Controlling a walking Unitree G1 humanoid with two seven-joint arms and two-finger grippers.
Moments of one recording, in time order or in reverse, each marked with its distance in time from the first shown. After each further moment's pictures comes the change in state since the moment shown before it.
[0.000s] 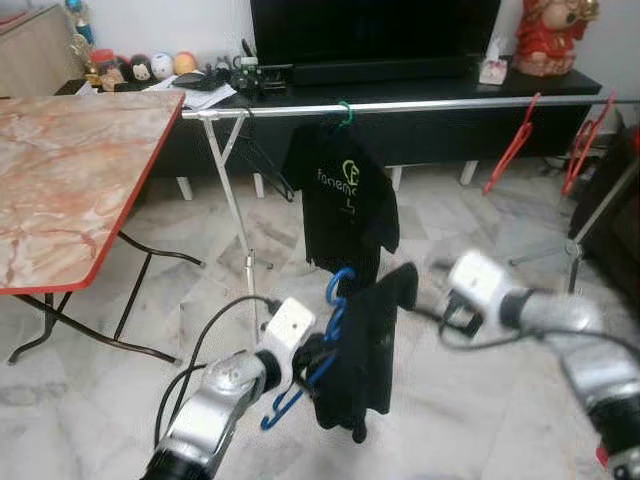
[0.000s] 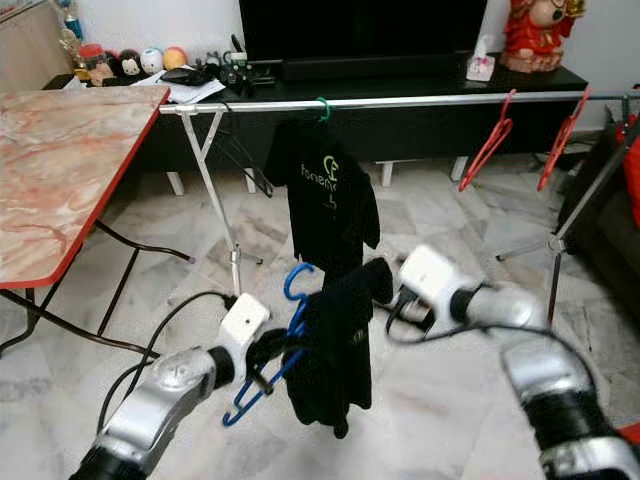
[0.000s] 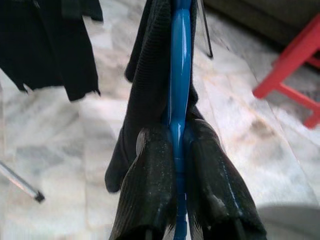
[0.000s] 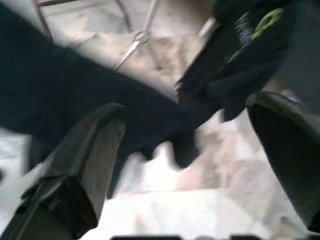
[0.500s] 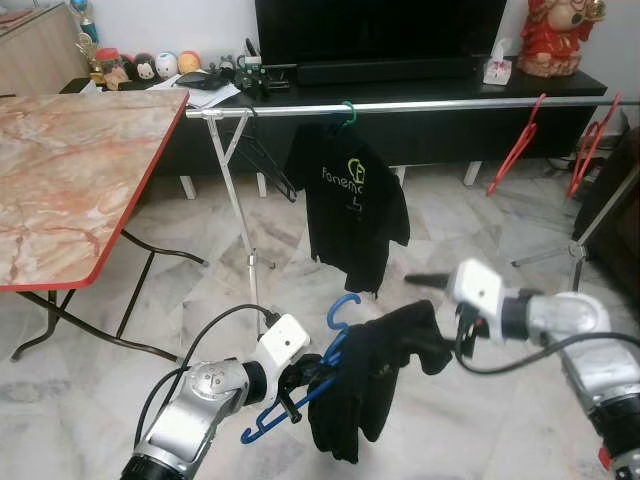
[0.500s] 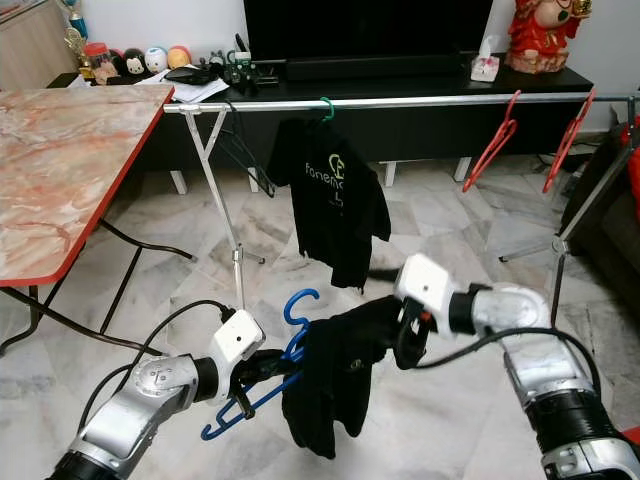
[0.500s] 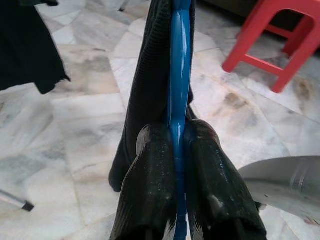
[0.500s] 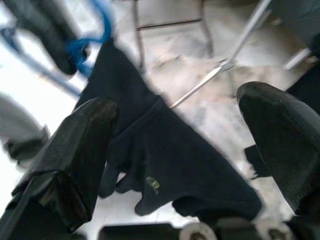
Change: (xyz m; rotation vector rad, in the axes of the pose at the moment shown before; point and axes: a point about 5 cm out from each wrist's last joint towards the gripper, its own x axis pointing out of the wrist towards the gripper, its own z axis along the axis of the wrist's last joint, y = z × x) left arm -0.014 -0.001 0.003 0.106 0.038 -0.190; right arm 0.003 0.037 -0.004 0.012 -0.114 0.439
